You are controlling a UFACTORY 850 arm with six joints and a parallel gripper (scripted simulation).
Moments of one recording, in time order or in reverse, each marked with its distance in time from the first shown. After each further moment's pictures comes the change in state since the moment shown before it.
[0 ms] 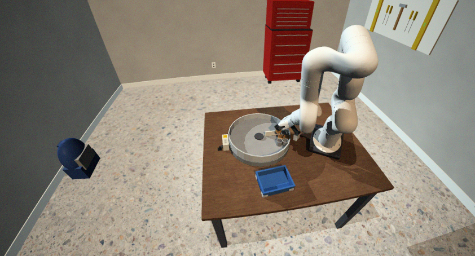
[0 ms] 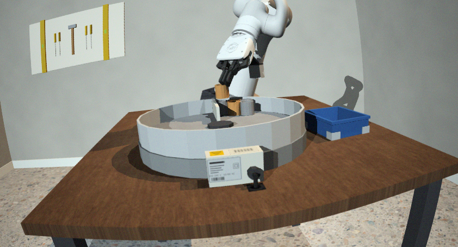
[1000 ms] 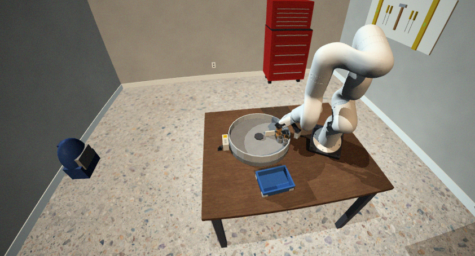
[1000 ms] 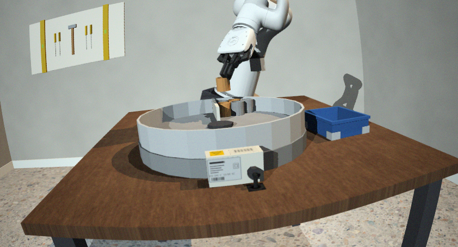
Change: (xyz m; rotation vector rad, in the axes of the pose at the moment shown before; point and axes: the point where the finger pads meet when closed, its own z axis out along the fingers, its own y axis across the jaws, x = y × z) arm -0.011 0.004 -0.017 0.001 0.013 0.001
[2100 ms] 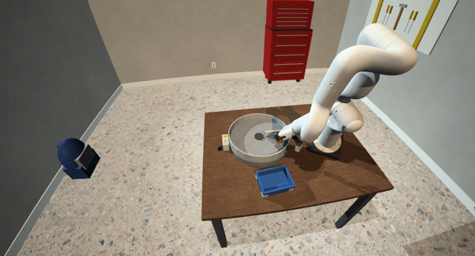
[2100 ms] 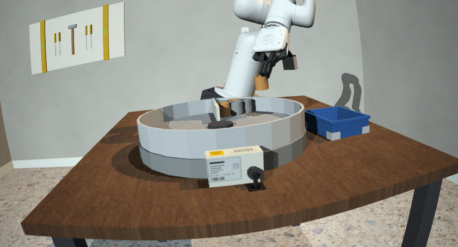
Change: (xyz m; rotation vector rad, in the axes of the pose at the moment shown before) arm 0.039 0.095 -0.032 -0.034 0.020 0.004
